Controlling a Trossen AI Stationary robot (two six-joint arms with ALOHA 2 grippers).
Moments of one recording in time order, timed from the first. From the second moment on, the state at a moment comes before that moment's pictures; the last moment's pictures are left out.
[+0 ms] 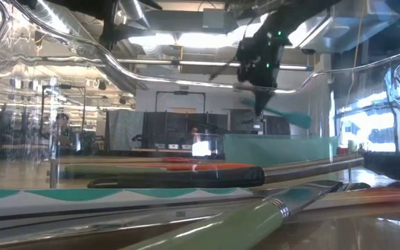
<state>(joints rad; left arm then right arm) -0.04 0.93 0.59 0.23 -0.42 -0.94 -0.69 1.87 1.64 -1.05 0.00 -0.37</state>
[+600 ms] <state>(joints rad) -0.05 0.93 0.59 0.22 -0.46 -0.90 -0.70 1.88 1.57 -0.99 0.02 -0.54</state>
